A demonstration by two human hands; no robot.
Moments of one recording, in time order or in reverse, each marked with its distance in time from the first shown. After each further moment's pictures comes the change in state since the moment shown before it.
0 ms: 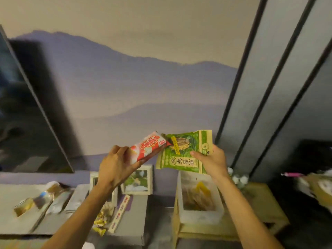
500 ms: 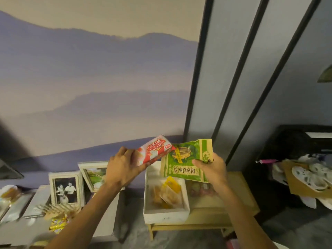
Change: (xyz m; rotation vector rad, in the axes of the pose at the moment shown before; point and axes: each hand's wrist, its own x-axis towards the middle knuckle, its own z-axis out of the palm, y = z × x) left_hand 0.056 0.152 0.191 0.024 -0.226 0.052; right_hand 0.091 0.121 -0.165 -0.161 0.082 0.187
